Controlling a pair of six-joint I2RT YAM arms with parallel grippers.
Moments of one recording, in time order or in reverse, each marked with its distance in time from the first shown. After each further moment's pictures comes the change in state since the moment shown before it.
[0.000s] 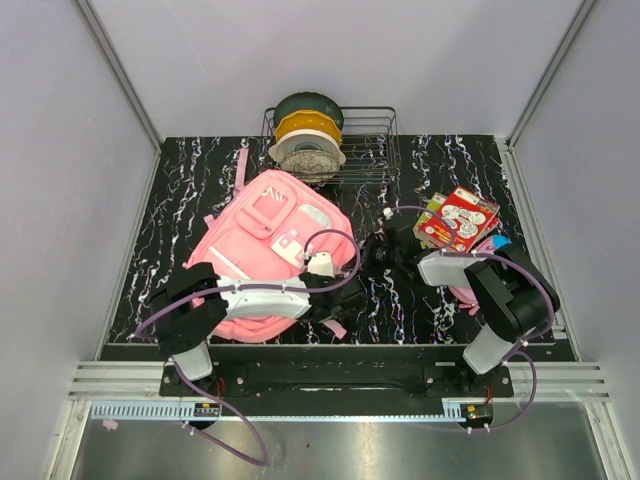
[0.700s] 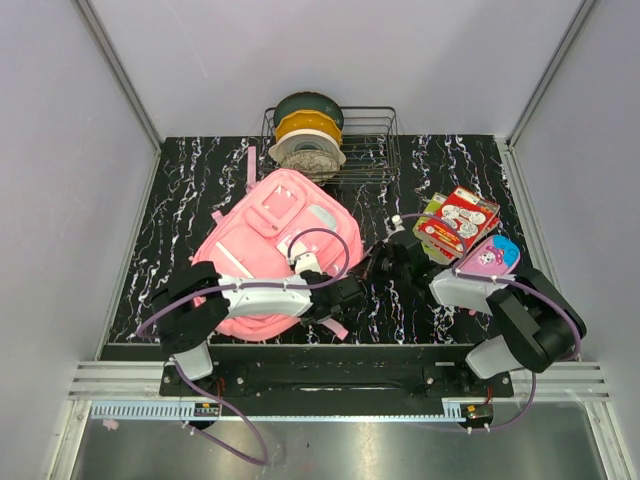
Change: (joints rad) left arm 0.008 0.032 0.014 -0.111 -0.018 -0.288; right arm 0.054 -0.176 -0.145 0.062 0.122 0.027
